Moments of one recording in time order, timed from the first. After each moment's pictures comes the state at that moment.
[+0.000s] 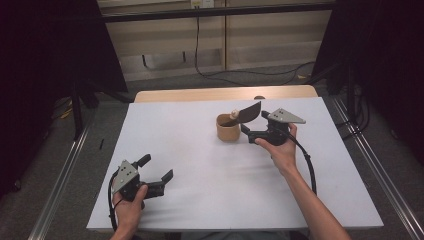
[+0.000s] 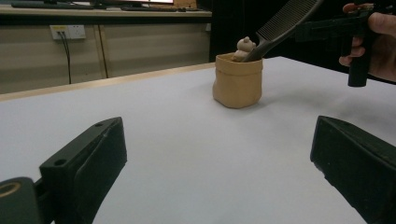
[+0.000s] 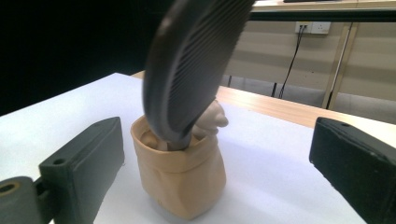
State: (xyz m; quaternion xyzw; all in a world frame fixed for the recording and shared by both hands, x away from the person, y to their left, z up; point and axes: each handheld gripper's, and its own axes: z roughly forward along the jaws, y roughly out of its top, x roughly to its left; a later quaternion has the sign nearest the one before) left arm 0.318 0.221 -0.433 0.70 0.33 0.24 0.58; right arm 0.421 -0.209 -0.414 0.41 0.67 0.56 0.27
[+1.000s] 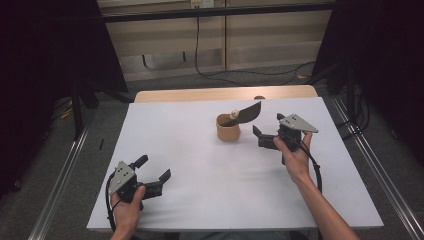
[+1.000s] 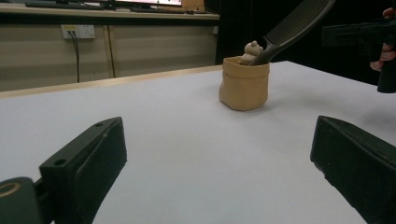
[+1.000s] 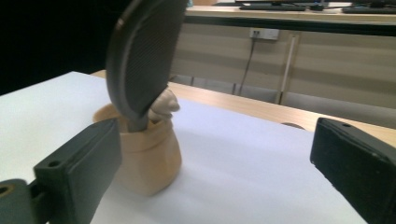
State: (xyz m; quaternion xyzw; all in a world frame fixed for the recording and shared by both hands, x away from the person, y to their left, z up) left arm 0.314 0.225 -0.432 0.69 0.35 0.24 0.59; right arm 0.392 -0.229 -0.410 0.44 0.65 0.52 0.34
